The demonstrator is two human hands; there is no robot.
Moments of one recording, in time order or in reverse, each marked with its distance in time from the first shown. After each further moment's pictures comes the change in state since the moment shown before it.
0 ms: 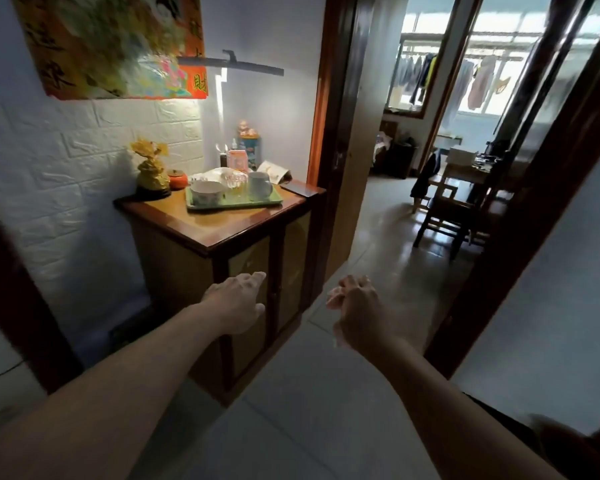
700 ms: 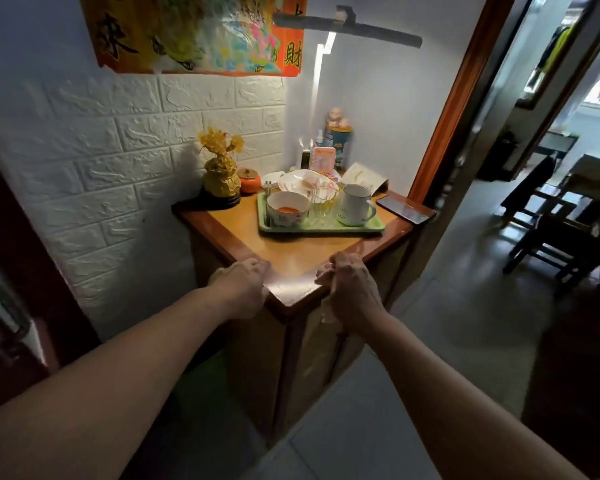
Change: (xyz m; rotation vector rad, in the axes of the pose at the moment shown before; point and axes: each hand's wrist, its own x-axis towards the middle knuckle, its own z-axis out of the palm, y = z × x) left_hand 0.232 -0.234 -0.061 -0.034 0.026 -0.208; right_hand 0.308 -0.148 0.193 0.040 -0.146 -0.157
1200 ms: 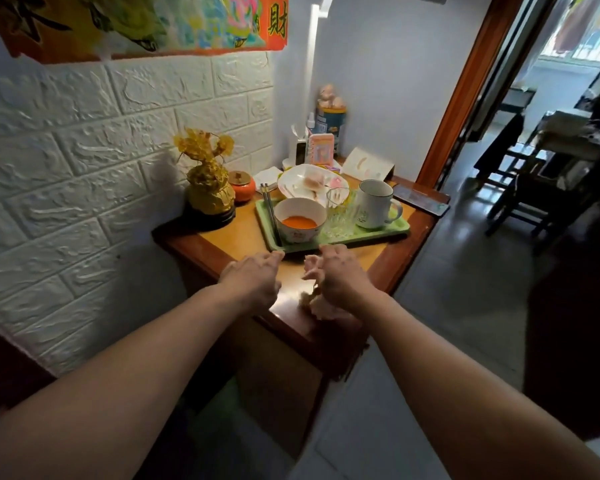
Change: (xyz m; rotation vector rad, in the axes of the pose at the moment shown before) left_hand 0.135 -0.075 -0.028 0.054 -0.087 0.150; right_hand 0.141 -0.039 0.081 -0.097 -0.207 0.167
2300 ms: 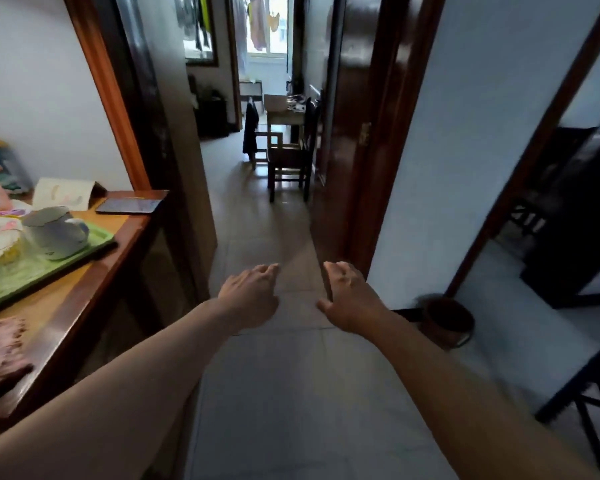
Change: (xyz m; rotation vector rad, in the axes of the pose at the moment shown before) left_hand -0.085 0.414 0.096 0.126 -0.092 0.755; right_hand -0.355 0.306 -0.130 0.034 0.250 0.638
